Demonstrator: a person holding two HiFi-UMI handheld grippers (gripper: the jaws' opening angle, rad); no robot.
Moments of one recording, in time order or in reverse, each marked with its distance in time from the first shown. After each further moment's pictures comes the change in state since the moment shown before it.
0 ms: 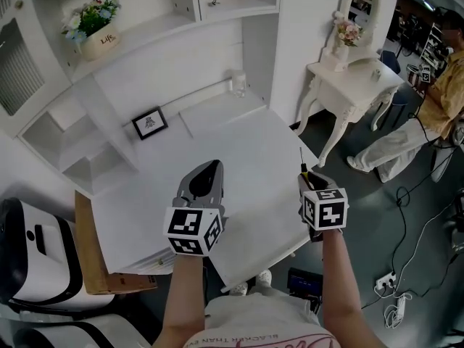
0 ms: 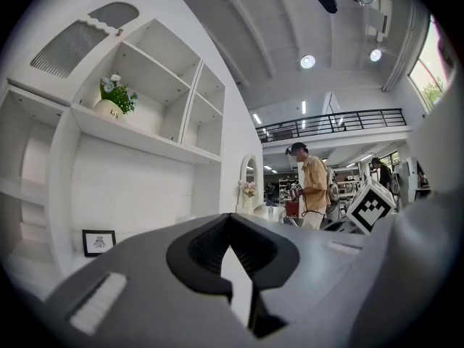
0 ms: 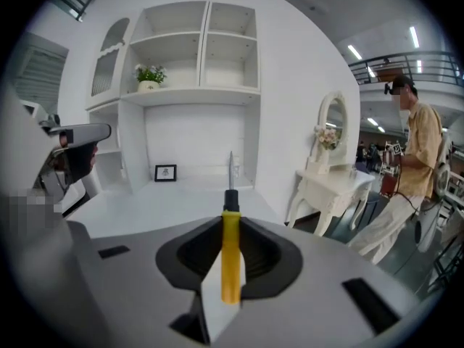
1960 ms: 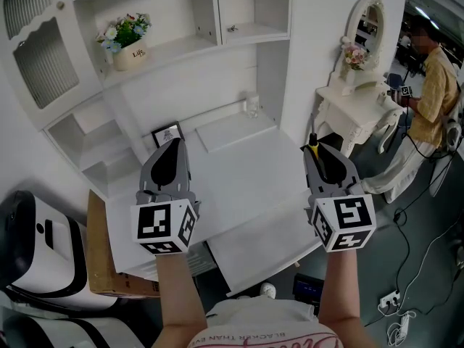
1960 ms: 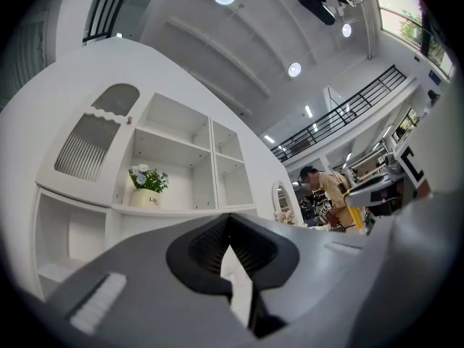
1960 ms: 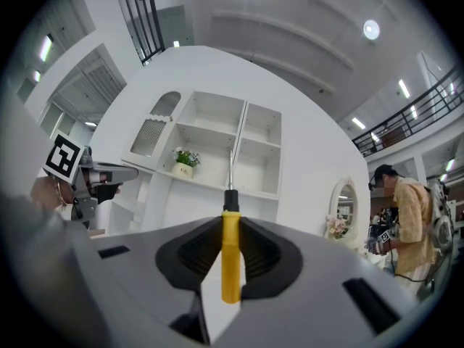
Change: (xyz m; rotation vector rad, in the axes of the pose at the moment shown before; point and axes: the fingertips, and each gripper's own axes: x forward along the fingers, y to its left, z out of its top) left arm -0.088 0.056 0.145 0.221 -0.270 0.264; right arm -0.145 0.065 0.180 -0.190 -0.596 0.032
